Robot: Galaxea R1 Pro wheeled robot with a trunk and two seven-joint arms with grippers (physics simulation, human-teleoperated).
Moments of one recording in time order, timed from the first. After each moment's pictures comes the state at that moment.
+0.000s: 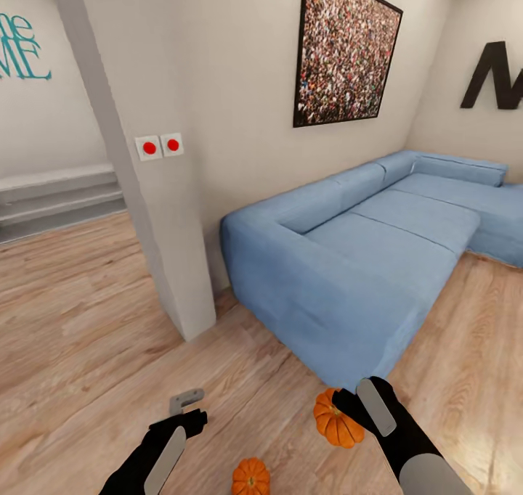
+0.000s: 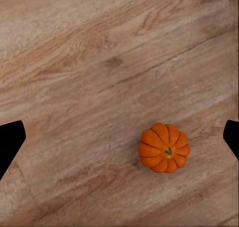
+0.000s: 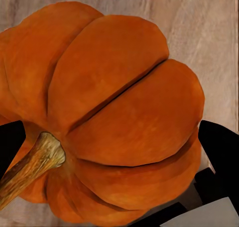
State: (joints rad) left arm -0.37 -0.04 -0.17 -0.82 0.49 0.42 0.40; right arm -0.53 0.00 -0.01 -0.77 -0.77 0.67 -0.60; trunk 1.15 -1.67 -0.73
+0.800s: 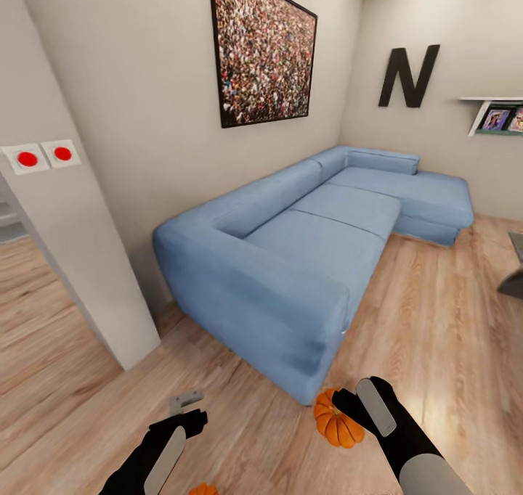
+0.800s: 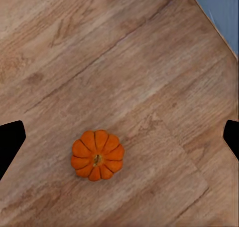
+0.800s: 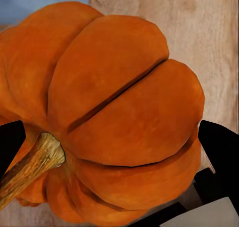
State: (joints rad) left arm -0.37 -0.04 -0.17 -0.82 0.49 0.42 0.40; right arm -0.53 0.00 -0.01 -0.77 -0.77 0.67 -0.60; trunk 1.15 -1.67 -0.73
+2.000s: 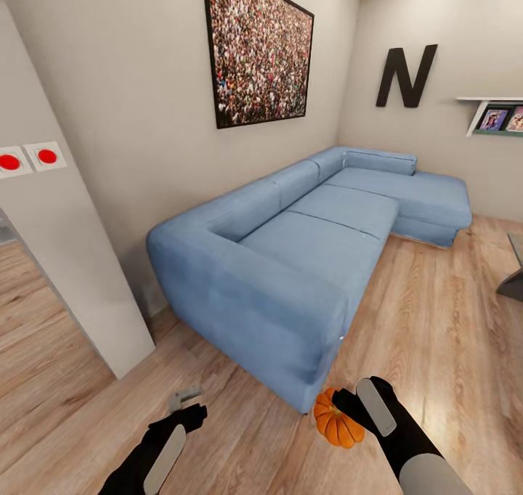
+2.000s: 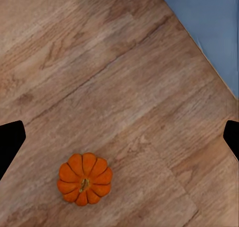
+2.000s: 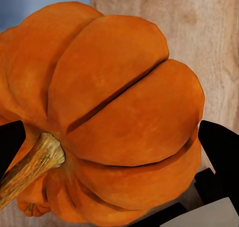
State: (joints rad) left arm -0.37 -0.04 -0.17 -0.84 0.50 0.37 0.40; right arm -0.53 0.00 -0.01 -0.77 -0.77 0.67 -0.60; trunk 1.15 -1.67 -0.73
